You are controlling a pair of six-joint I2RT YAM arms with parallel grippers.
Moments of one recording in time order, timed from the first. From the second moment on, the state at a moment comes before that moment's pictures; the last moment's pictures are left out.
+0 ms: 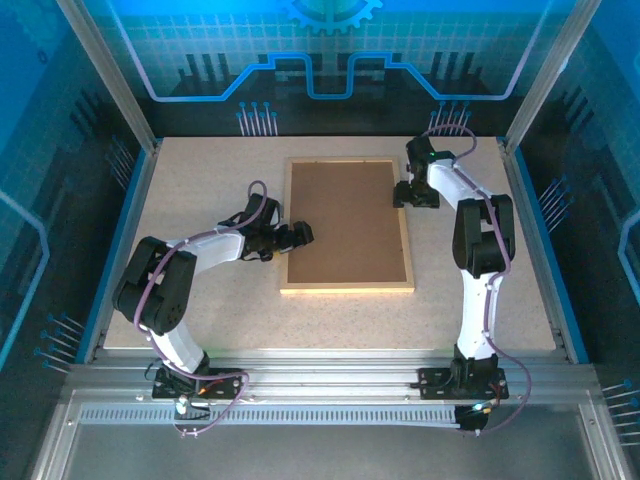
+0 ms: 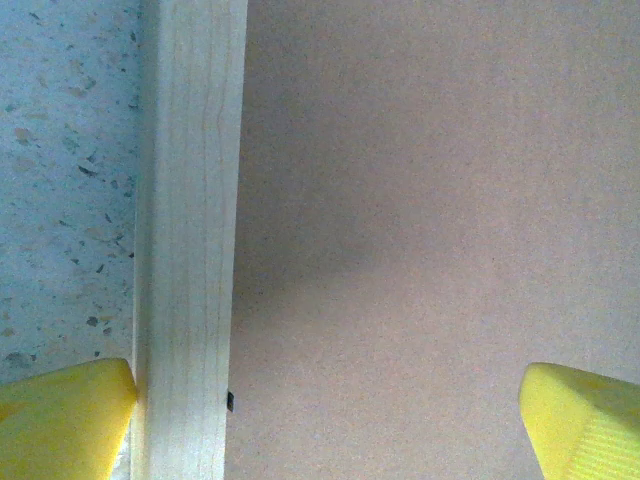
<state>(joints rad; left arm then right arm) -0.35 1.71 0.93 -0.18 0.30 -0.71 0.14 2.19 1.78 -0.88 0.08 0.19</state>
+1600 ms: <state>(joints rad) -0.35 1.71 0.93 -0.18 0.30 -0.71 0.16 2.17 1.74 -0.89 0.10 0.19</state>
